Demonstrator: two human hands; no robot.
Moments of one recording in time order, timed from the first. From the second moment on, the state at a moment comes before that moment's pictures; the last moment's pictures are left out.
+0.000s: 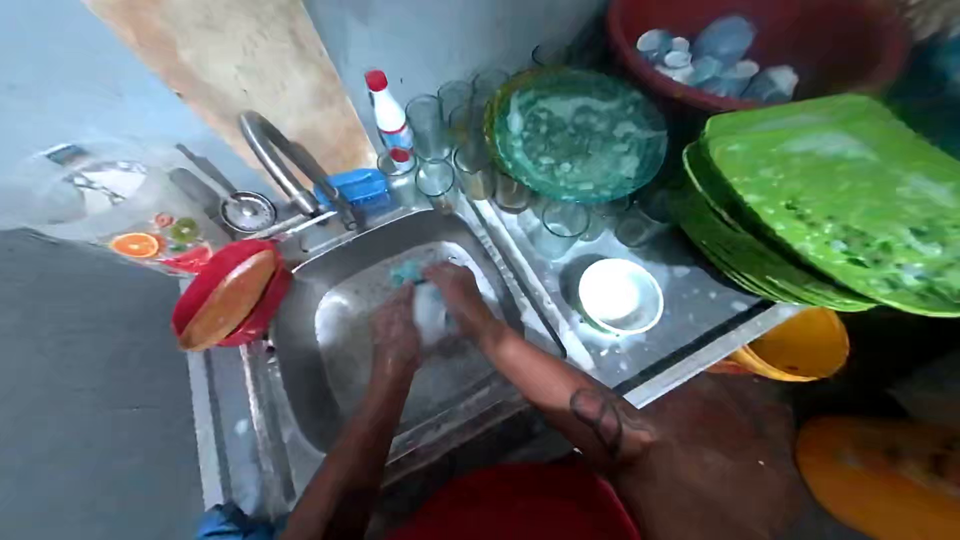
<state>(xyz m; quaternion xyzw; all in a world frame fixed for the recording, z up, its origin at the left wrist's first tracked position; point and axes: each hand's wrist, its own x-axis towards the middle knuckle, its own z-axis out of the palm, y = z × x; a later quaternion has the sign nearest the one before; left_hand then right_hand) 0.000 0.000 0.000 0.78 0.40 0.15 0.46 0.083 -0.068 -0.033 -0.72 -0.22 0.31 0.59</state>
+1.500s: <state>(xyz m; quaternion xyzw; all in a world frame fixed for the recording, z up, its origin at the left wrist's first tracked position) 0.030 0.082 -0.210 0.90 0.28 -0.16 0.28 0.238 -0.313 -0.031 -0.90 -0.33 0.25 0.12</state>
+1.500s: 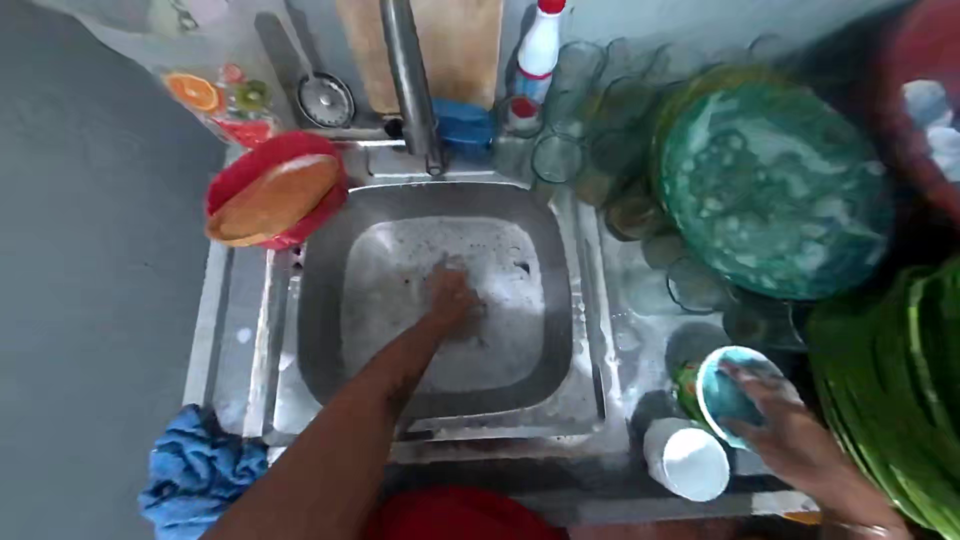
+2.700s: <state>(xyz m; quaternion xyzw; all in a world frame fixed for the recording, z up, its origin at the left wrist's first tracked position) 0.023 0.050 -0.172 0.61 0.40 -0.14 0.67 0.217 -0.300 -0.031 -0.95 -0.25 0.18 0.08</state>
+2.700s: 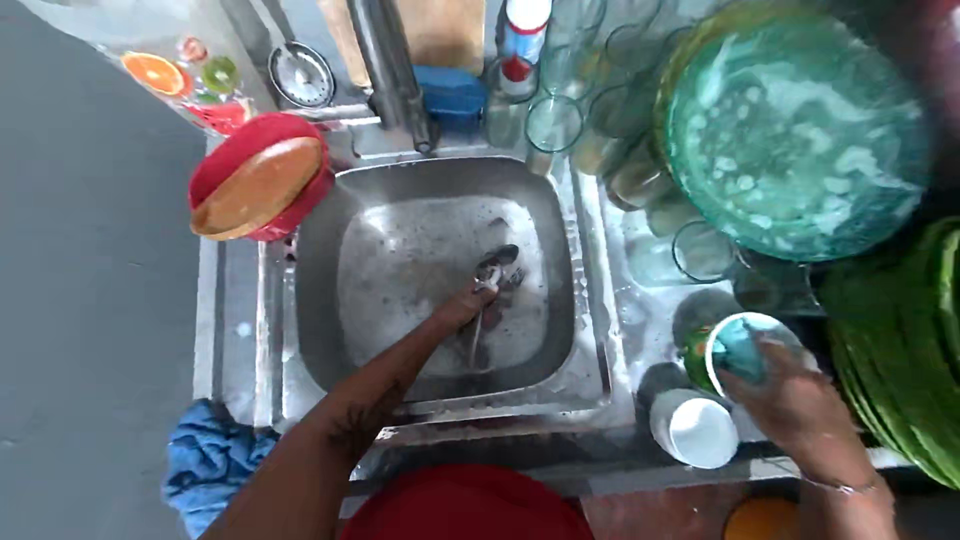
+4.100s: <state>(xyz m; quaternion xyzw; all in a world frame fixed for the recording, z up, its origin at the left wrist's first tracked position) 0.031 0.083 -0.022 0.48 0.27 0.17 0.82 0.126 -0.138 -0.066 -0.79 -0.29 0.46 0.29</state>
